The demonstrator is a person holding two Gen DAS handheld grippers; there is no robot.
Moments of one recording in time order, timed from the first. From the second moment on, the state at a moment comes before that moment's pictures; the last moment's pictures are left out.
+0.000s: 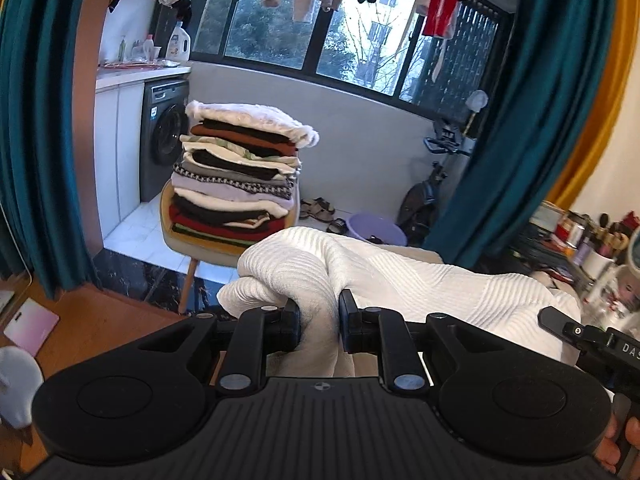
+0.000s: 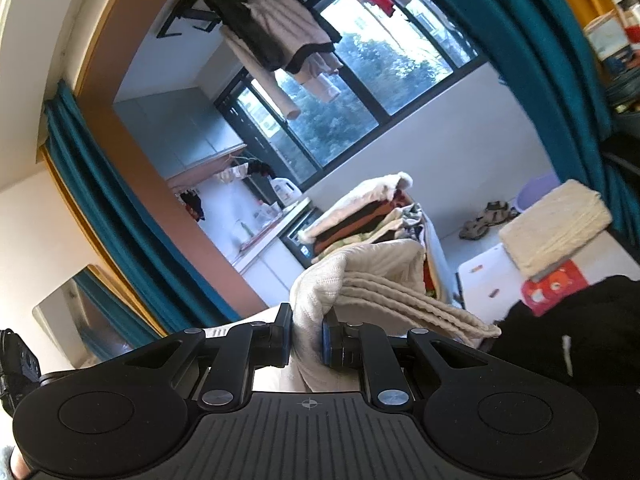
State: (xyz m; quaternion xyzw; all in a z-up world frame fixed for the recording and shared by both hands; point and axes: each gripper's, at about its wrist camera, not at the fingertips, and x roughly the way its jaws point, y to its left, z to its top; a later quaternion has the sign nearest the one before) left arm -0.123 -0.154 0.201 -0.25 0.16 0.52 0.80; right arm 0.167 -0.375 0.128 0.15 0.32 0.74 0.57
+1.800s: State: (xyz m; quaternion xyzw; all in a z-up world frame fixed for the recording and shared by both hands) left arm -0.068 0.769 0.346 -0.21 0.09 0.45 0.87; right arm 0.247 0.647 0.311 0.23 0.22 0.70 0.63
